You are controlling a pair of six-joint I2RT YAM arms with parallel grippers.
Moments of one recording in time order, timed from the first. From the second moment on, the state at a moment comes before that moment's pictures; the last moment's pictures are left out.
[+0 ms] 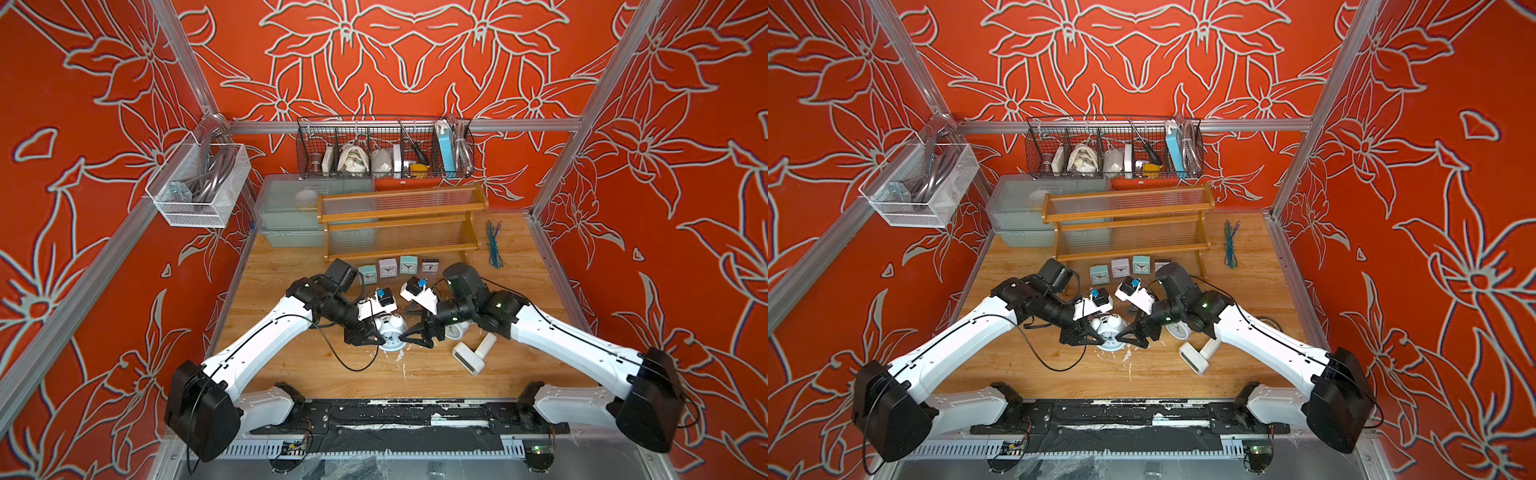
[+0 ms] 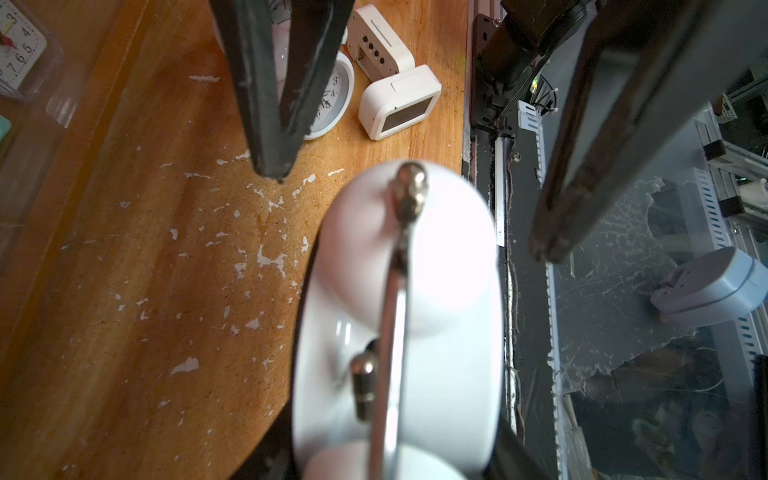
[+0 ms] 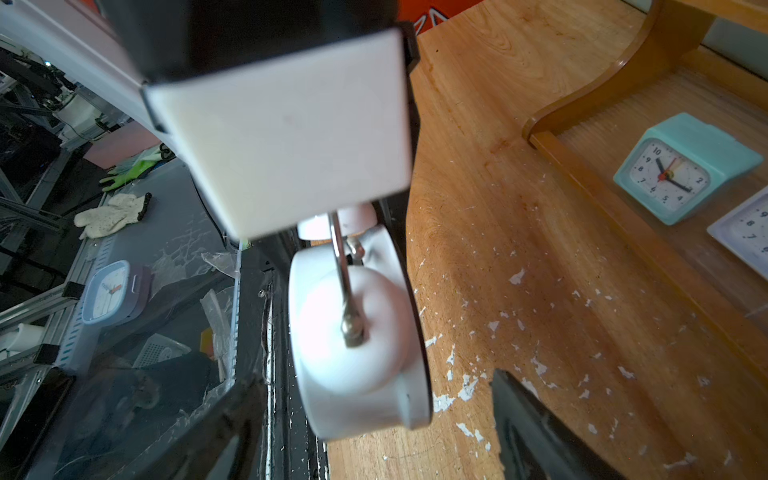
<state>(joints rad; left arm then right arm) -0.48 1.22 0.99 -0.94 0.73 0.63 0.82 1.26 0.93 -0.39 -0.67 -0.12</state>
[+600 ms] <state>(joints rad) -0.48 1.21 0.99 -0.94 0.73 0.63 0.83 1.34 0.94 -0.34 -0.76 -0.18</state>
